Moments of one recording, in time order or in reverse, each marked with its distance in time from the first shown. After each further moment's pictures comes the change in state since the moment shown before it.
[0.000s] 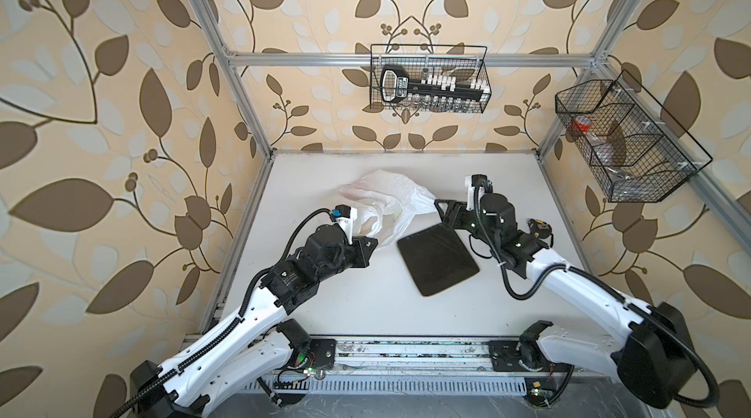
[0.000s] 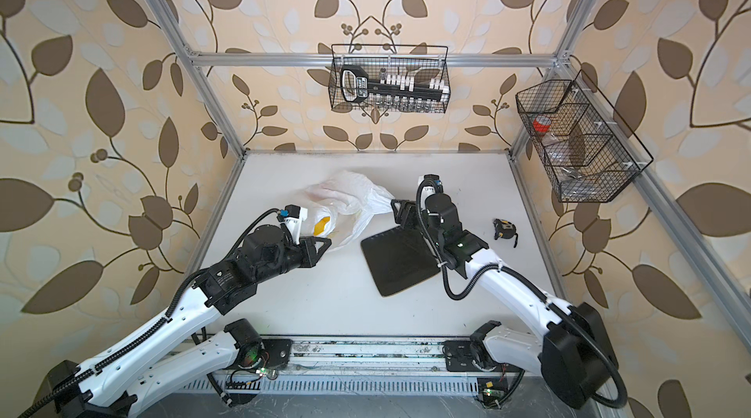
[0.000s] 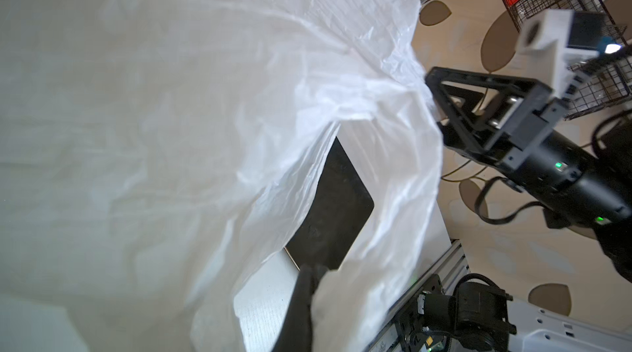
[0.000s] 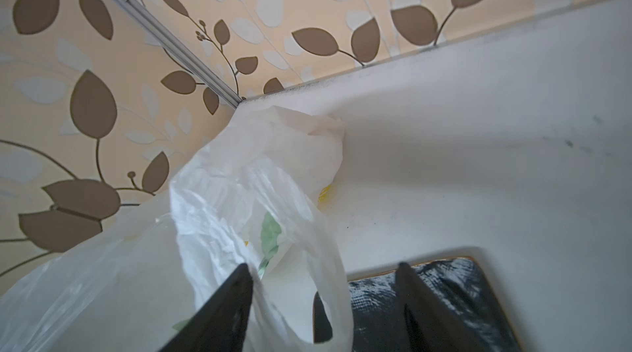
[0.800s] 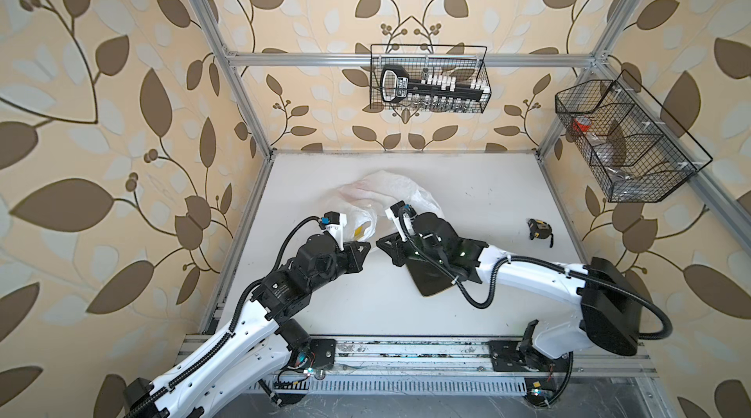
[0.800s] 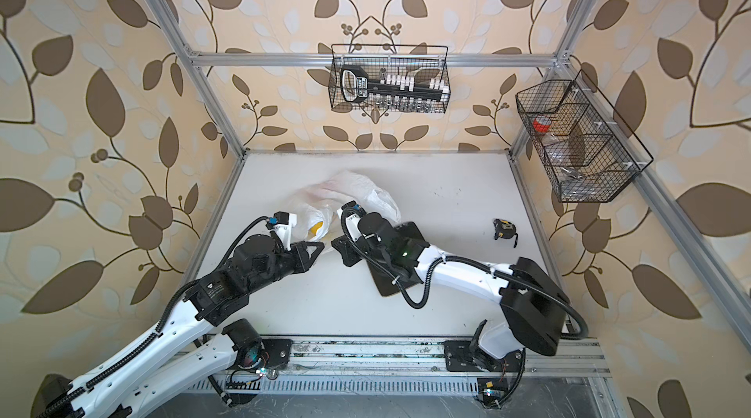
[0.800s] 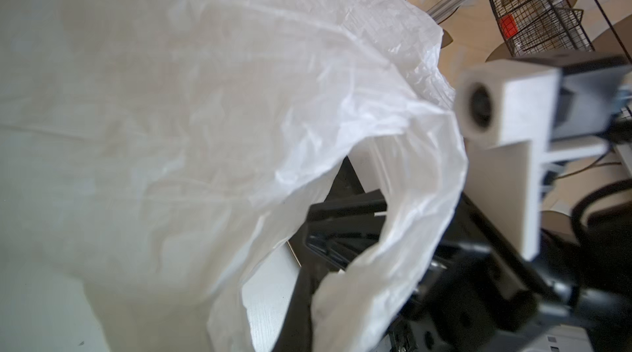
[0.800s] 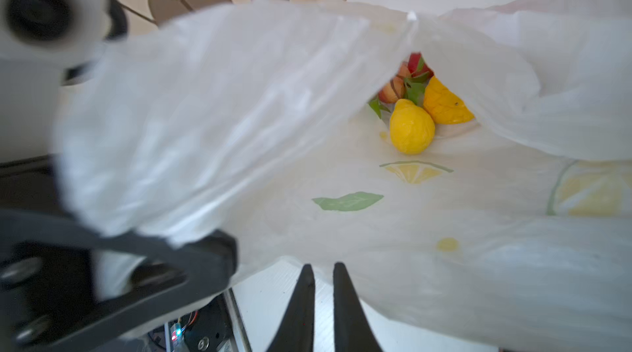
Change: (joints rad) left arm 0.000 -0.121 -0.066 -0.021 -0.045 -0.072; right arm 0.420 0.388 0.174 0.079 -0.138 -0.077
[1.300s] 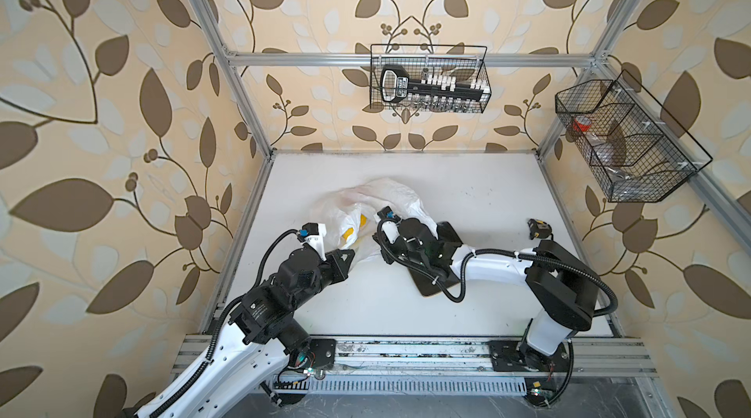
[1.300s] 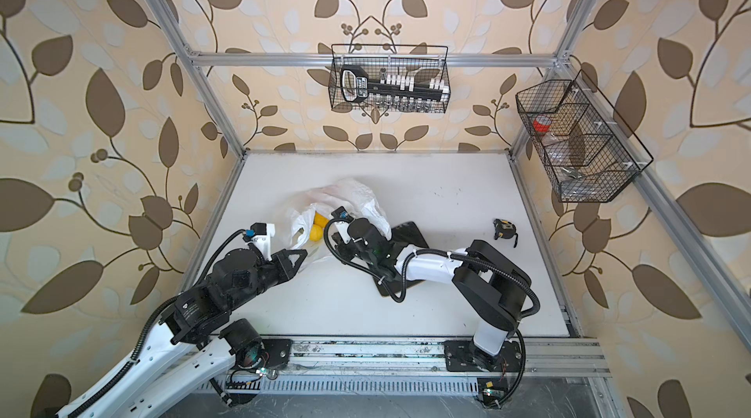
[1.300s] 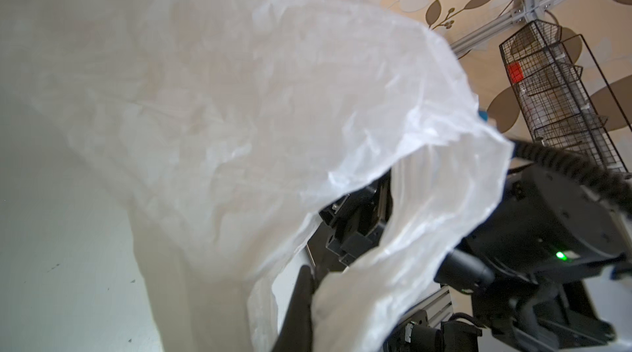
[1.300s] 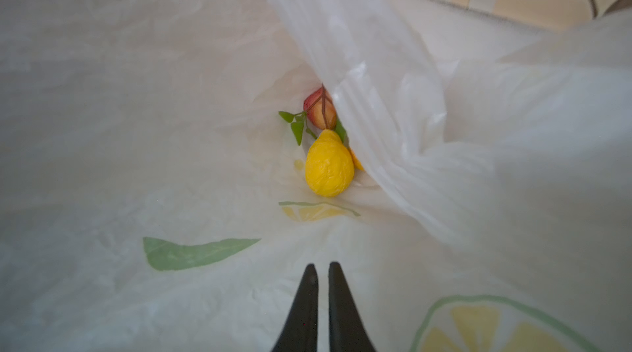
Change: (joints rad) left arm 0.000 -0.196 -0.016 -0.189 -0.100 -0.116; right arm 0.003 0.200 -0.045 0.270 0.201 -0.352
